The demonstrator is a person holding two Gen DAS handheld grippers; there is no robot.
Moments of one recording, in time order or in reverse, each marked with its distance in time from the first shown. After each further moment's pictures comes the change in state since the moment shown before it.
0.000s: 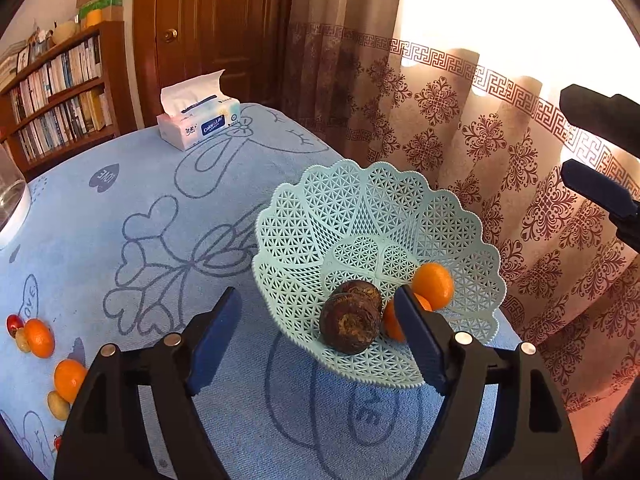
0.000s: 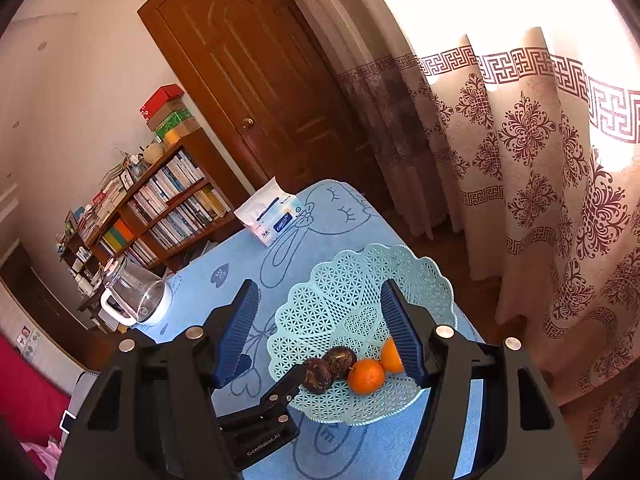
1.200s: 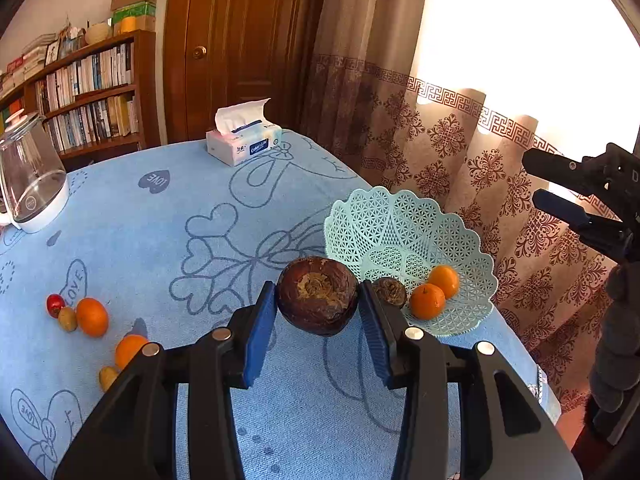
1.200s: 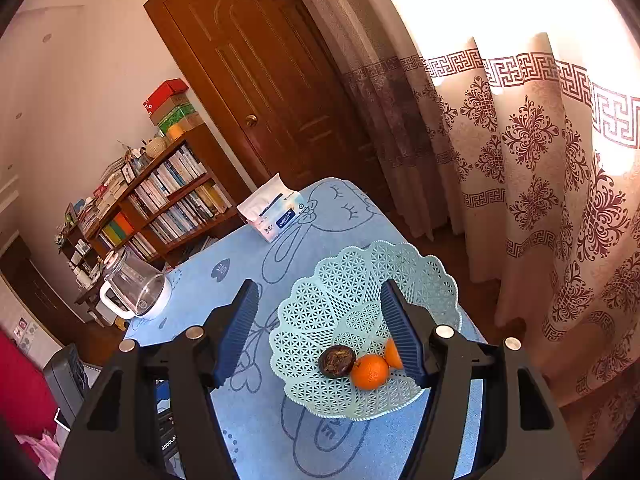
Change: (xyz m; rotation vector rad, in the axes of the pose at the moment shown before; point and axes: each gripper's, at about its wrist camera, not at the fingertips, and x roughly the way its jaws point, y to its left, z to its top) left arm -0.064 0.039 -0.017 -0.041 -0.088 0.004; right arm -0.001 0.006 -0.002 -0.021 0.006 -0.002
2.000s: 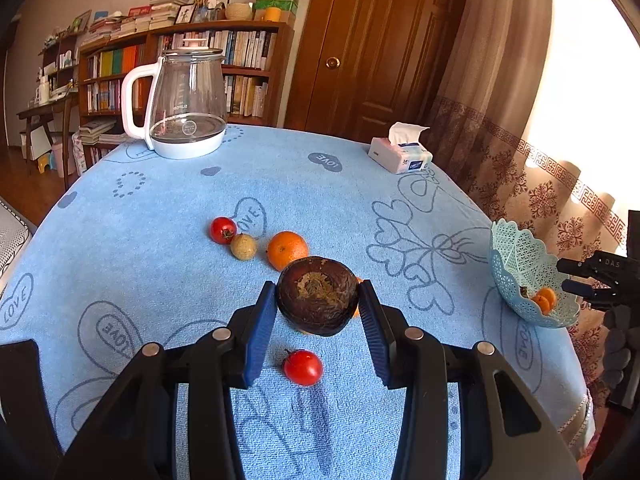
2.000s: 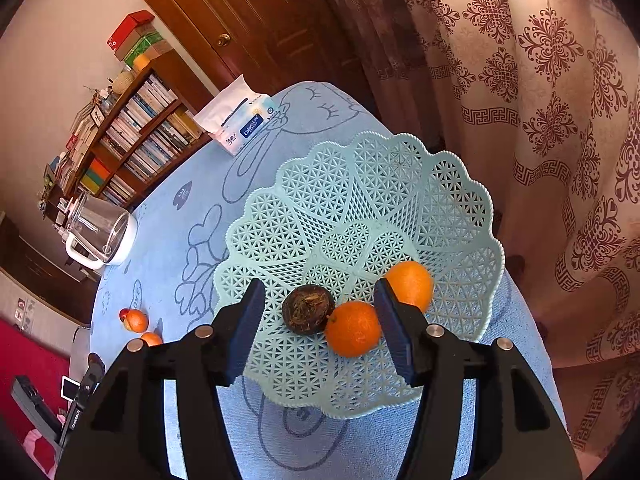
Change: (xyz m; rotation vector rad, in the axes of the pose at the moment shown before) left arm -0.085 0.143 -0.084 -0.285 -0.123 0.259; right arm 0.088 -0.020 -0.038 0.025 0.293 -0.050
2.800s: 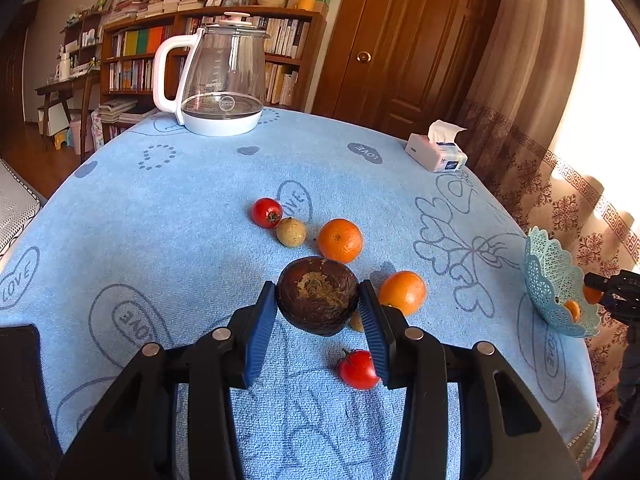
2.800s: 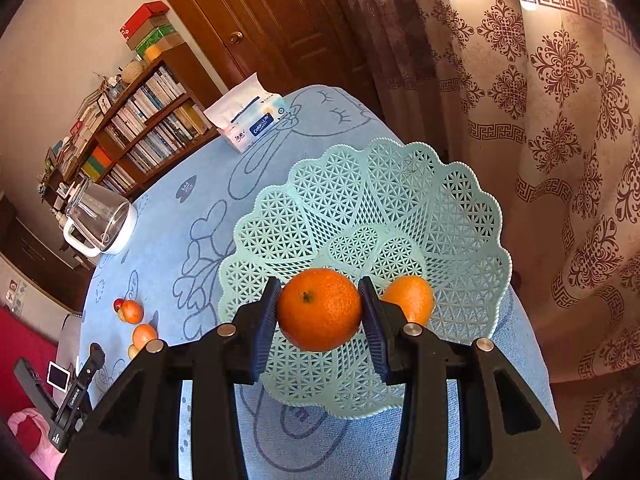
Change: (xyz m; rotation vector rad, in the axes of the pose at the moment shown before) left arm 0.016 0.041 -0.009 -0.084 0.023 0.058; right arm 0.007 0.008 -0.004 -0.064 0.003 -0.019
